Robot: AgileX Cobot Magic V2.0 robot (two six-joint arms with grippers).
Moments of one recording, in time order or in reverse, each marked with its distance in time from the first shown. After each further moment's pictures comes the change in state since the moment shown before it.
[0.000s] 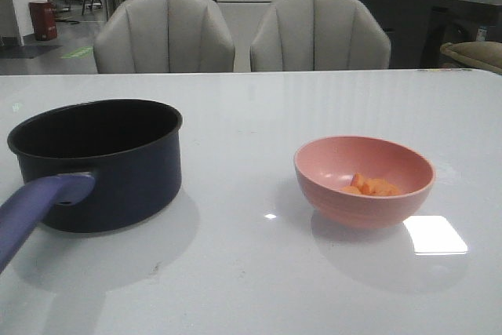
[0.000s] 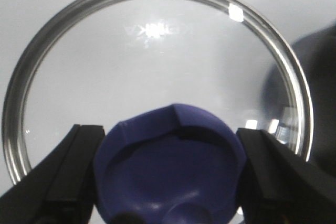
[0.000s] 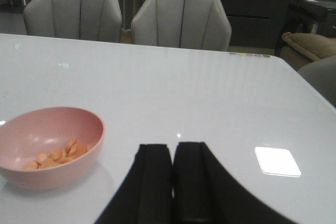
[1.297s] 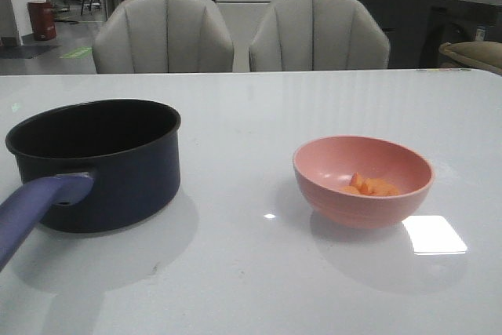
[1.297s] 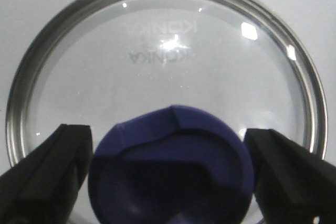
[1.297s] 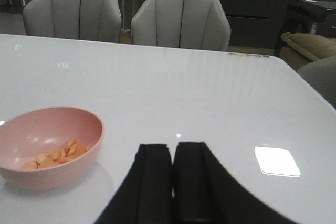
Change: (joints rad) left arm 0.071 0.269 0.109 -0.007 -0.214 0.065; right arm 0.000 0.000 0.000 0.000 0.000 0.000
